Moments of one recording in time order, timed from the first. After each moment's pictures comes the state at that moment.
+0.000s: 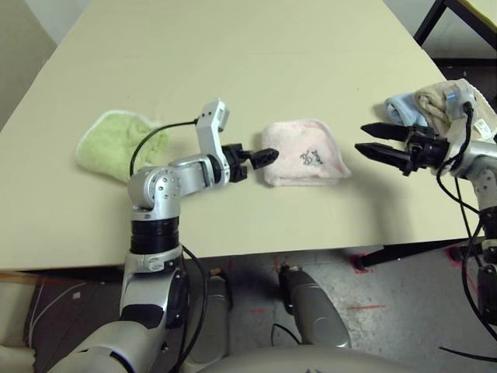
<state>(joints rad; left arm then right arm) -0.68 0.13 0.16 0.02 -0.63 1.26 -0.23 -0.53 -0.74 -0.17 0.40 0.46 0.34 1.35</state>
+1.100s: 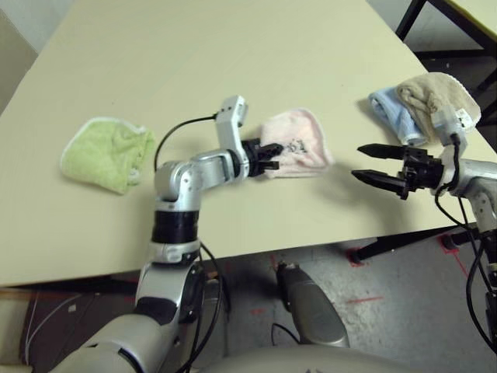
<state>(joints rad) -0.64 0.10 0.15 -0.19 -0.58 1.13 -0.20 -0.57 -0.66 -0.07 0.41 0.41 0.22 1.37</state>
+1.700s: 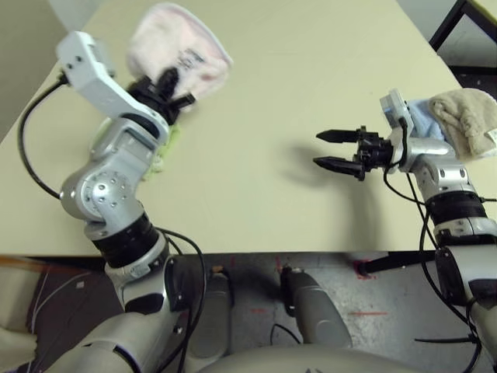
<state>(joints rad) -0.72 0.13 0.57 -0.35 -0.58 0.99 0.17 -0.79 -0.50 0.00 0.74 0.31 0.03 1.44</state>
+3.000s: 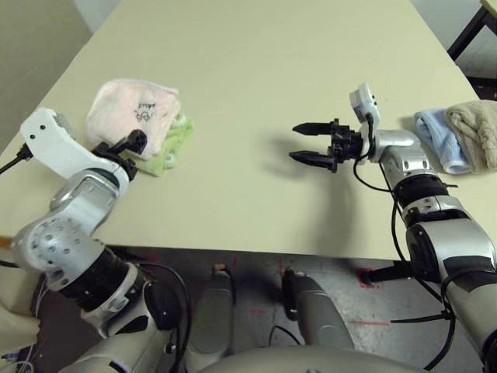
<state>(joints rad) -0.51 0.39 0.77 -0.56 -0.90 1.58 0.24 -0.95 -0.37 -0.01 1.01 0.23 -0.17 1.41</state>
